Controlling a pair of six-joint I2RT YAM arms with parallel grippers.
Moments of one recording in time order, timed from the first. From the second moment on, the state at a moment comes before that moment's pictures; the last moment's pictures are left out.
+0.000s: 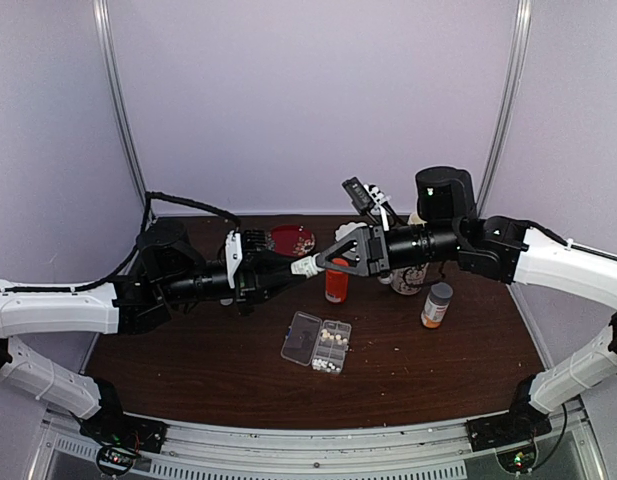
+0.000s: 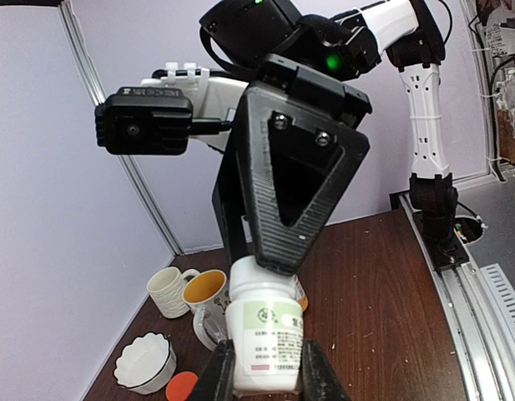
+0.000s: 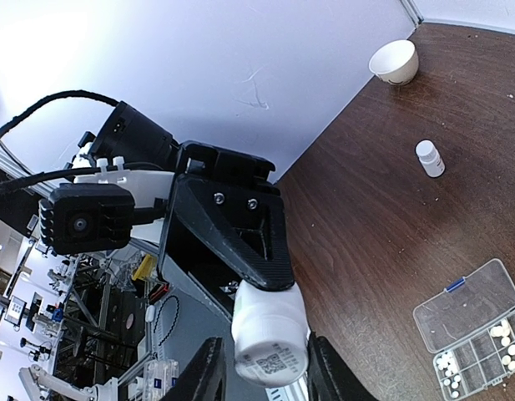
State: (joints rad) left arm -0.96 1.24 0.77 0.49 0.43 0.35; right arm 0.90 1.33 1.19 -0.16 -0.56 0.63
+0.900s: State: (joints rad) left arm -0.92 1.29 0.83 0.51 0.65 0.03; right arm 0.91 1.32 1.29 -0.35 -0.60 0.06
